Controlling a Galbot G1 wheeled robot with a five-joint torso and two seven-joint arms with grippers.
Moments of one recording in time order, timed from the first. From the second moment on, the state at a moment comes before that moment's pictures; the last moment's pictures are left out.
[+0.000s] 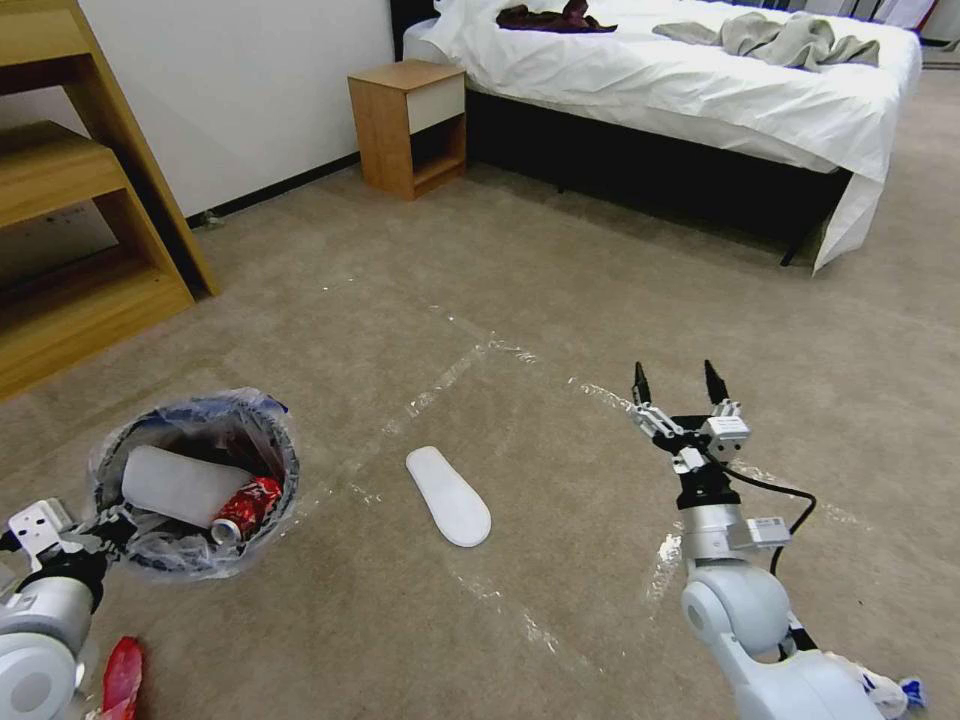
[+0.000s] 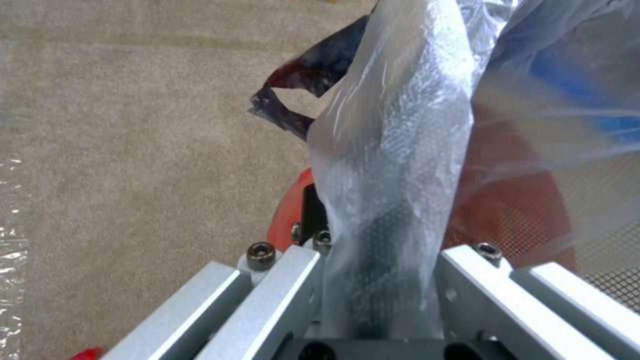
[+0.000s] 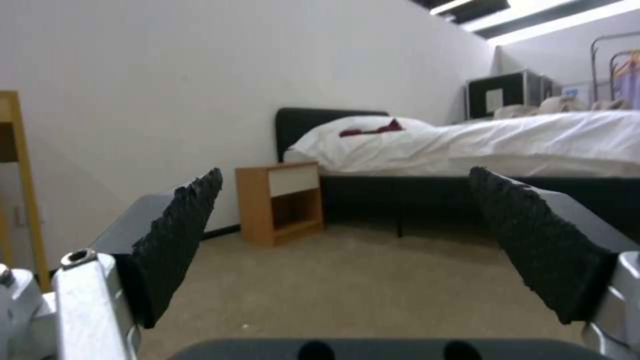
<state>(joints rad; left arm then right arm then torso) 1.66 -1.12 -1.02 -2.15 -1.06 0.40 -0.42 -1.27 1.14 0.33 1.91 0.37 0.39 0.19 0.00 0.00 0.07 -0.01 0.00</state>
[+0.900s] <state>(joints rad) 1.66 -1.12 -1.03 -2.15 -1.07 0.39 -0.43 -1.22 1.14 0.28 1.87 0.37 0.37 0.20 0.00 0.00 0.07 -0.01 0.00</state>
